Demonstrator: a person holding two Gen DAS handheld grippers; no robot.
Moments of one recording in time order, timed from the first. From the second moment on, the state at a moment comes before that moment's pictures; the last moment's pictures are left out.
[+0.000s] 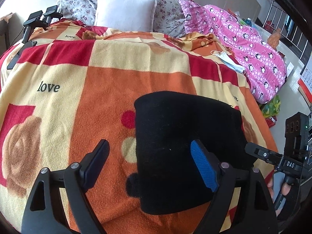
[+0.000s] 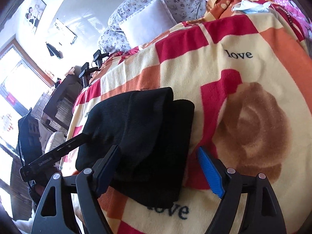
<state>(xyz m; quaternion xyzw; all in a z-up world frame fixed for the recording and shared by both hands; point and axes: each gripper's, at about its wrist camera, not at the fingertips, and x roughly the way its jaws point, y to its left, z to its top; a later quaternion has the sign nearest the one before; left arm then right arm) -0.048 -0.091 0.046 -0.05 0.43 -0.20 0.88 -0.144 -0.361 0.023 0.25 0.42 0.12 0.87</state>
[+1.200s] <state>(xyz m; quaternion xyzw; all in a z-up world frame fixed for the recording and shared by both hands) 0.005 -0.121 0.085 -0.05 0.40 -0.22 0.89 -0.073 -0.332 0.082 0.21 0.33 0.15 0.91</state>
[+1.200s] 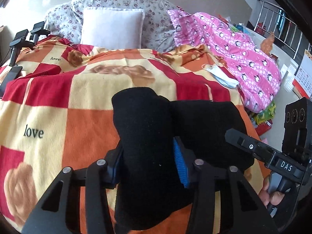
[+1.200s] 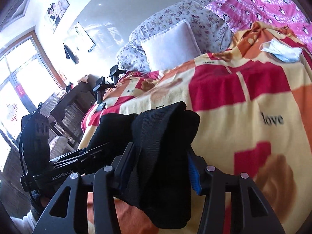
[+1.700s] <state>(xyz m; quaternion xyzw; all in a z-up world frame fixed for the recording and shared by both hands) 0.036 -0.105 0.043 -0.04 0.43 -0.17 0.89 -0.015 -0.342 0.039 0.18 0.40 0.10 0.89</state>
